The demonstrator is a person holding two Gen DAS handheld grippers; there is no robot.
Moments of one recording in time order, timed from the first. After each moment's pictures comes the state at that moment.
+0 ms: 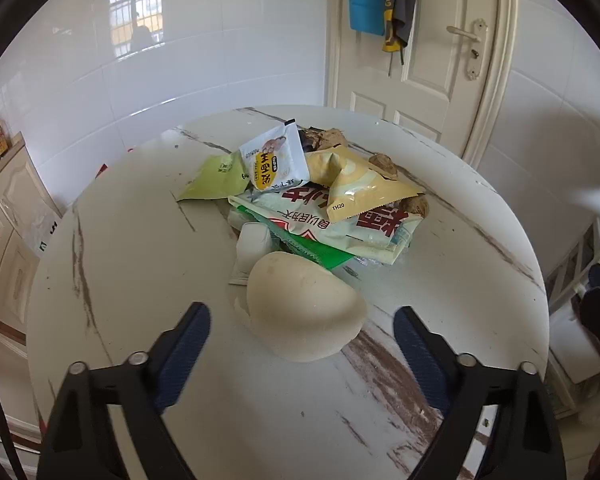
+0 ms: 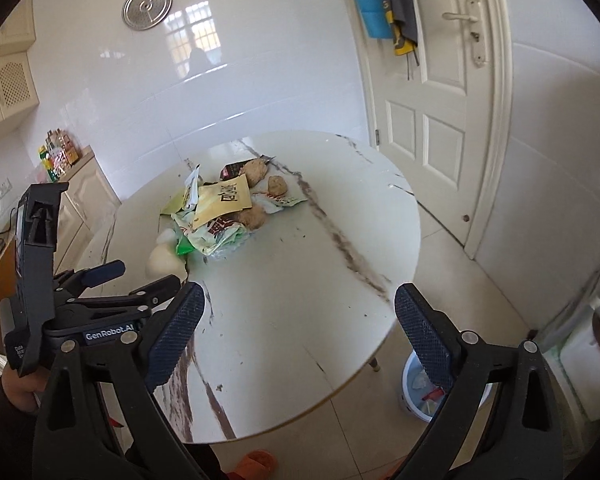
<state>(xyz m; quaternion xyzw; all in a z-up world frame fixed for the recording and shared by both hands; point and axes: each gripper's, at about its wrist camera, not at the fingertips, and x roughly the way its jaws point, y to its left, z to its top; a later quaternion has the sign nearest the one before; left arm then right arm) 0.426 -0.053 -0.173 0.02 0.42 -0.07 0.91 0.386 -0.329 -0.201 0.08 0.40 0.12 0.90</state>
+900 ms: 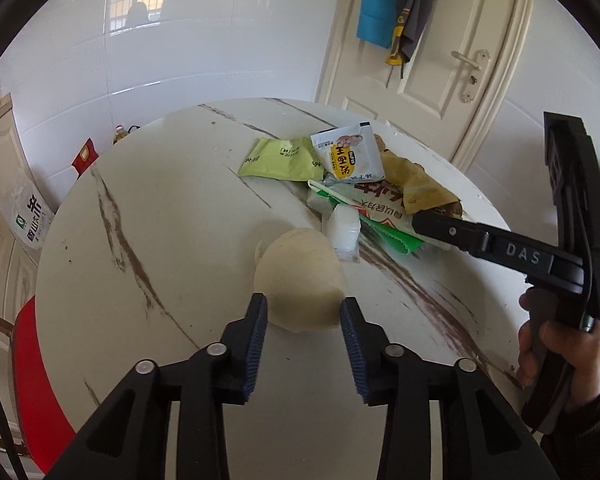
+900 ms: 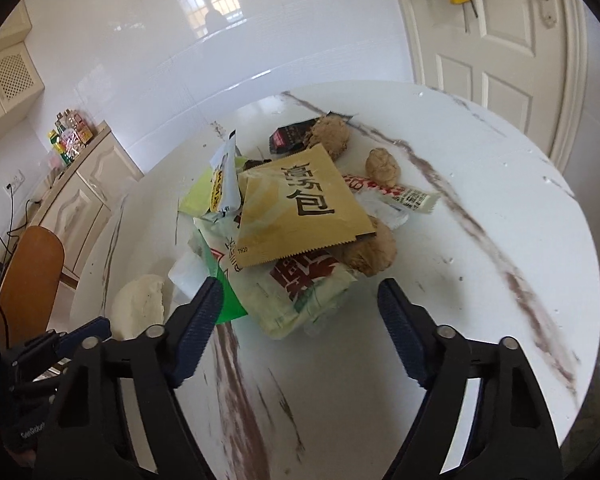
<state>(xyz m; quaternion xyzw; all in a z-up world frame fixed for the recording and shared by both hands) 0.434 0.070 -0.146 -0.05 0.43 -0.11 0.90 0.491 -0.229 -0.261 0.10 0.47 0.18 0.86</state>
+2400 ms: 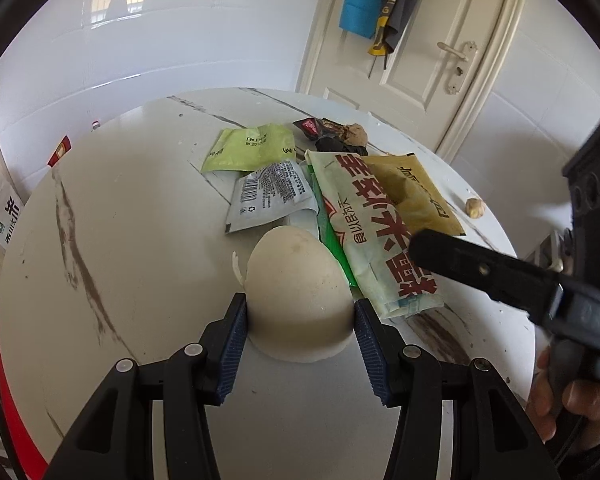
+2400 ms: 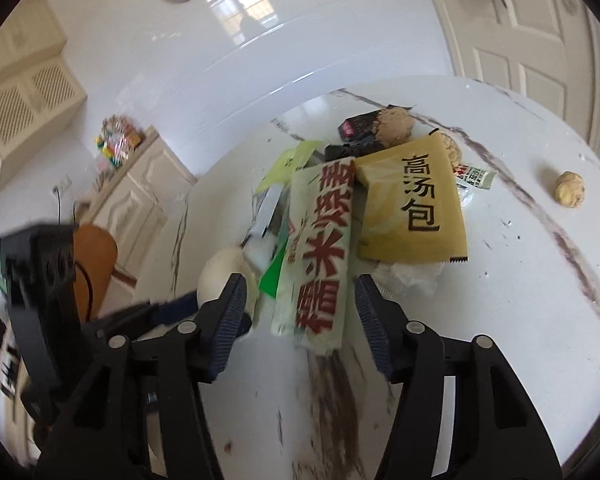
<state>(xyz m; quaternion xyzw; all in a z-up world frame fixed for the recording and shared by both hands) 0.472 0.065 -0.158 -0.05 0.43 -0.14 0.89 0.464 -0.223 -0.248 0.17 0.46 0.26 0.84</state>
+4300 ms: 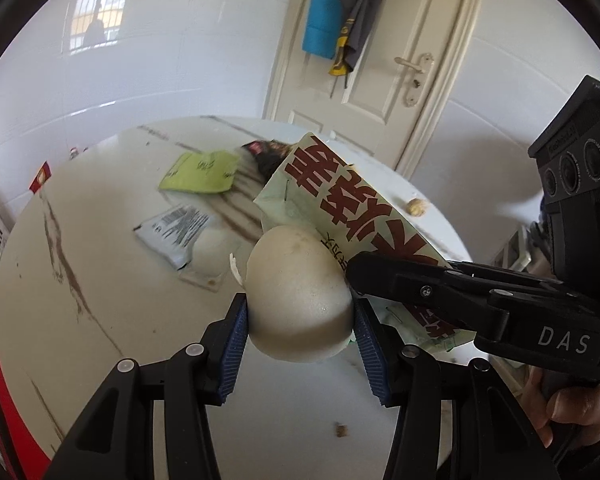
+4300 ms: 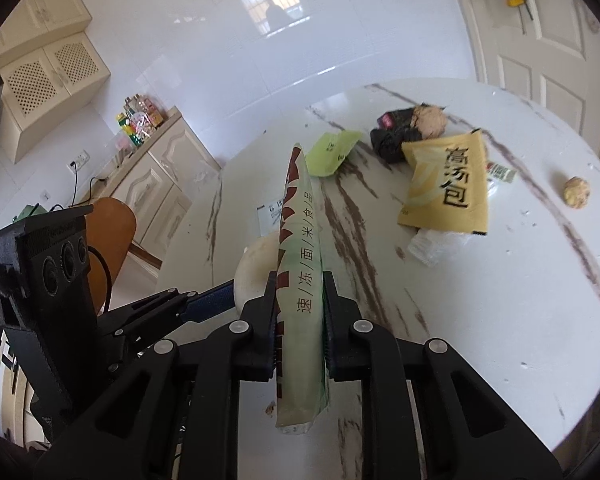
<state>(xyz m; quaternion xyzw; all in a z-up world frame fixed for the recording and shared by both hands) 0.419 0.037 -0.141 -0.05 0.38 -0.19 0.90 0.427 -0.210 -0.223 0.12 0.45 0.30 0.83</state>
